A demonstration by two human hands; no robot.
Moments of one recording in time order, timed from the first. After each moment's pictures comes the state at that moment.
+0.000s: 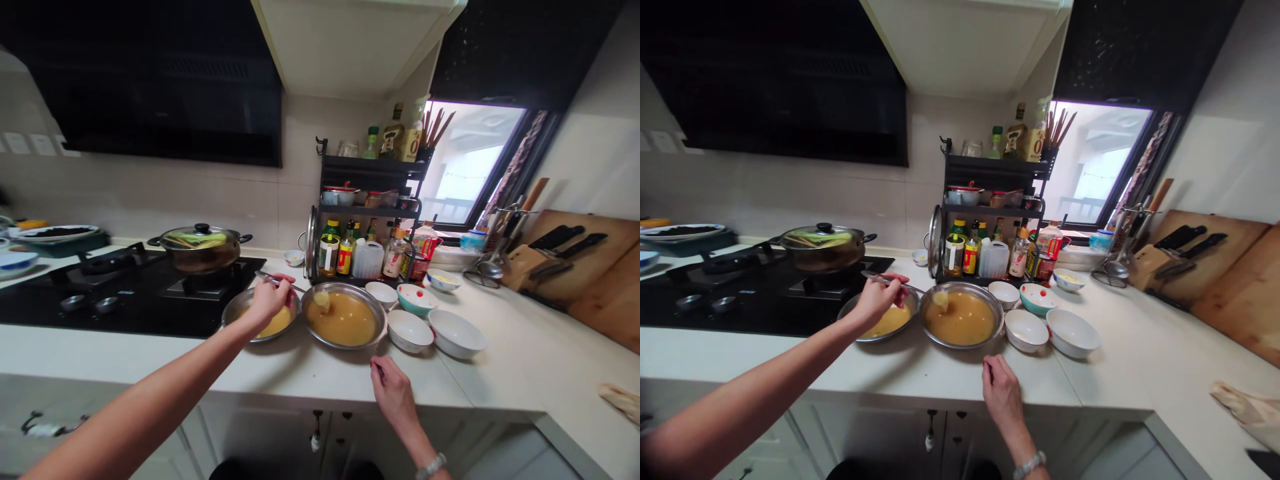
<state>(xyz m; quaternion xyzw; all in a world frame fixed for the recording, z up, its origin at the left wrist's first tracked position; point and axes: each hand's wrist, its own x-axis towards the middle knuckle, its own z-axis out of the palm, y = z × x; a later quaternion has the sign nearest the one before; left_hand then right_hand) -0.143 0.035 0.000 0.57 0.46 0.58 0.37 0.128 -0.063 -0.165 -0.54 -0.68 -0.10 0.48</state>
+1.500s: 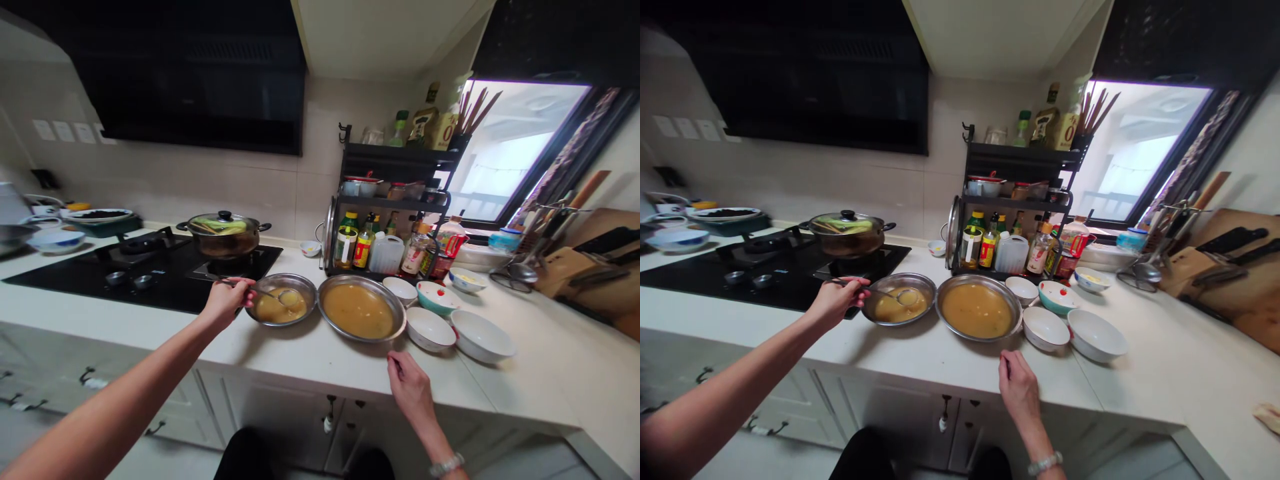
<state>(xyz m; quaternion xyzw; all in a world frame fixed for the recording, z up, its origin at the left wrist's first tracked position) -0.254 0.020 -0.026 0.40 0.54 0.62 0.40 0.131 -0.063 -0.167 -0.55 -0.68 -0.10 0.47</state>
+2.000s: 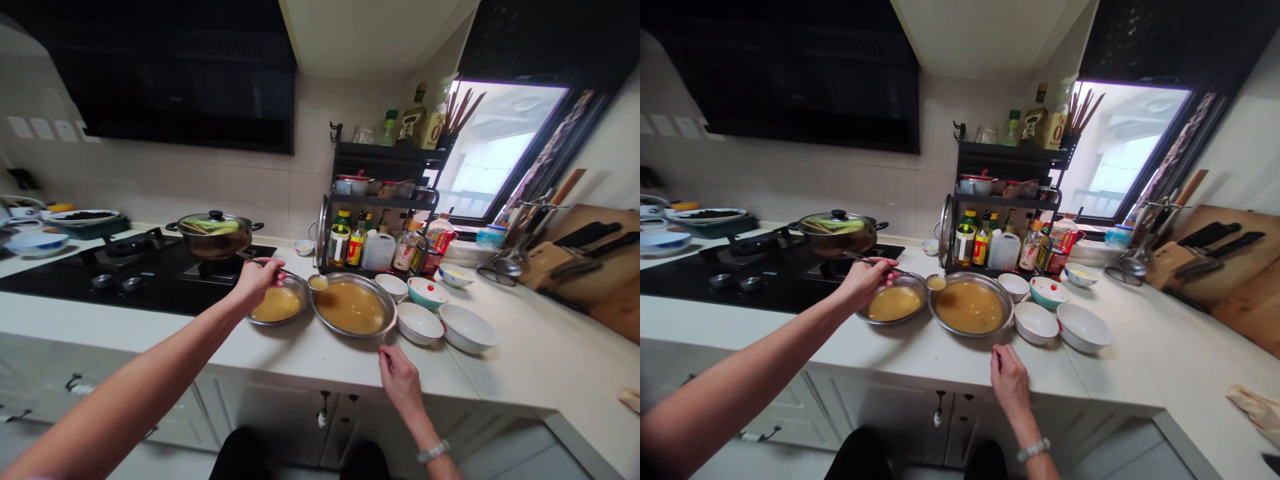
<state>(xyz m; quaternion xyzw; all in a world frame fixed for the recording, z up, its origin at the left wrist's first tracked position) -0.181 0.030 0.019 0.45 0.46 0.62 0.44 0.130 -0.064 -0.166 -0.54 -0.69 -0.11 0.47</state>
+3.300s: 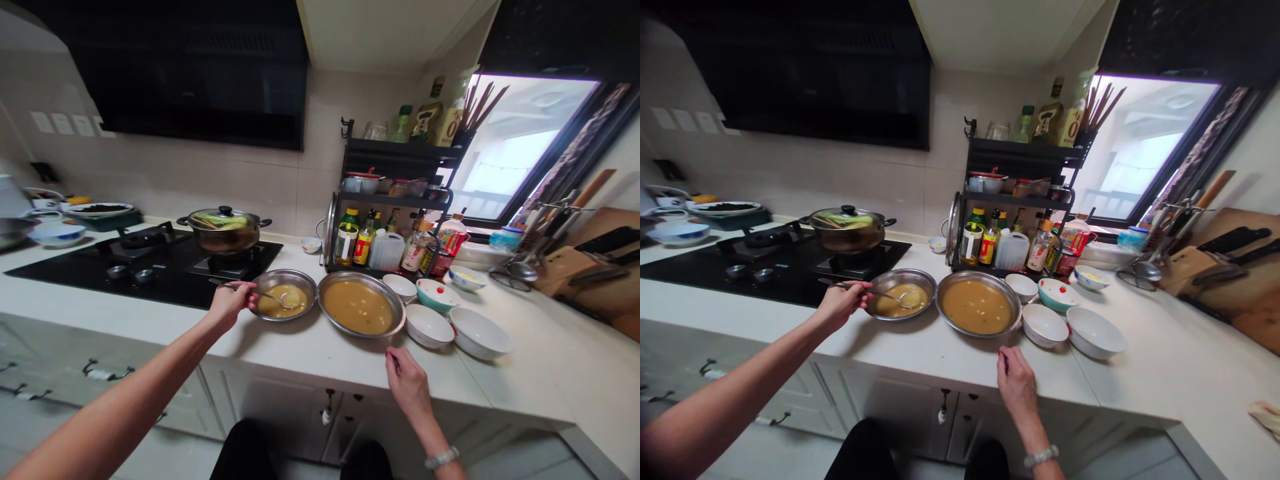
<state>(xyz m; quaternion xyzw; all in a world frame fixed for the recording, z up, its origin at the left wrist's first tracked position) -0.253 0.023 -0.051 0.38 0.55 0.62 0.42 0.131 -0.064 -0.165 -0.53 -0.70 -0.14 0.46</state>
